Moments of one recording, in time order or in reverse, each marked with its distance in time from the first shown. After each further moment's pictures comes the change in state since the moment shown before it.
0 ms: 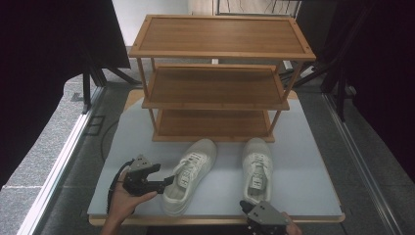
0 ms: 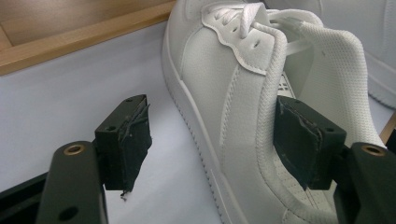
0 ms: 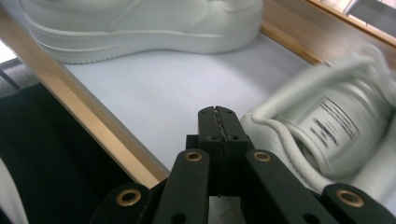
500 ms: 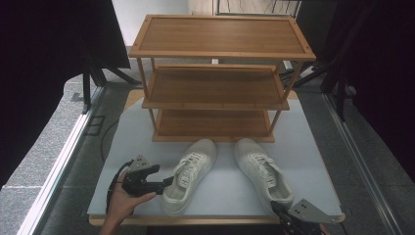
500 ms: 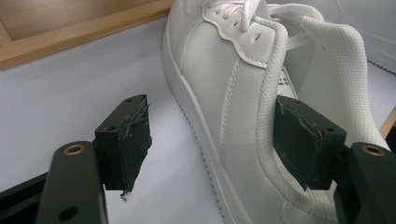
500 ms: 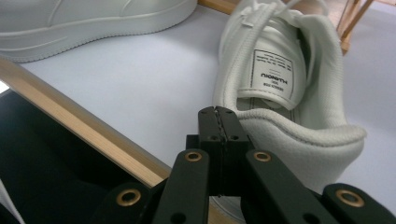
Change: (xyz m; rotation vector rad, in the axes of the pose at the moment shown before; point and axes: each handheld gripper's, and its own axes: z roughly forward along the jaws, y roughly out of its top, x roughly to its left) left arm 0.000 -0.002 -0.003 0.010 0.001 -0.004; right arm -0.055 -0.038 -0.038 0.004 -0.037 0.202
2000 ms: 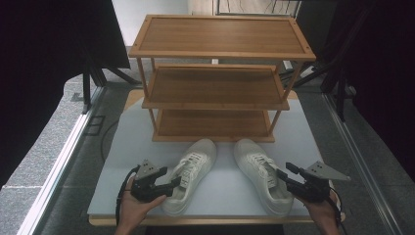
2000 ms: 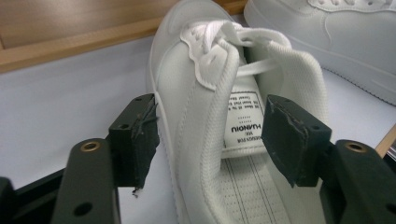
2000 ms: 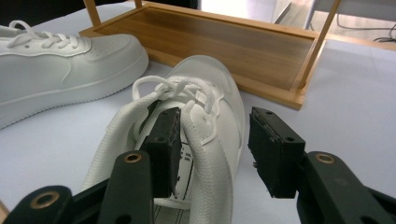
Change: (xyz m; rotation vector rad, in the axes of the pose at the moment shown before) left arm -0.032 0.002 0.006 -0.077 0.054 -0.045; right arm -0.090 0.033 0.040 -0.142 0.049 0.077
